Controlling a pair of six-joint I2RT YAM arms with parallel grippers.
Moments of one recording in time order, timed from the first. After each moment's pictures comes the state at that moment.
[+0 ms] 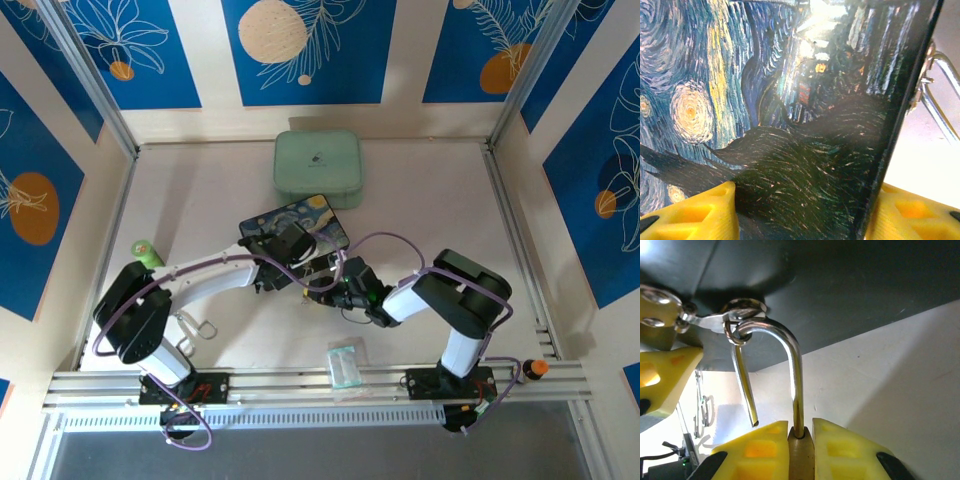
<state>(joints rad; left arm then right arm) -0.84 1.60 1.05 -0.65 -0.38 0.24 0.83 1.77 0.45 0.78 -0.27 1.03</state>
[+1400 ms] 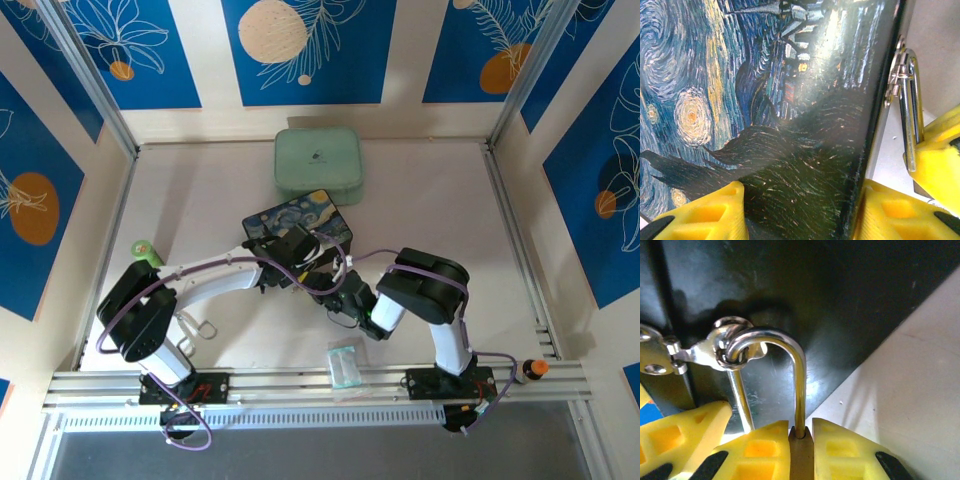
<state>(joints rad) -0.86 1.61 1.03 -0.55 -0.41 0.27 0.92 1.99 0.45 1.22 0.03 1.40</state>
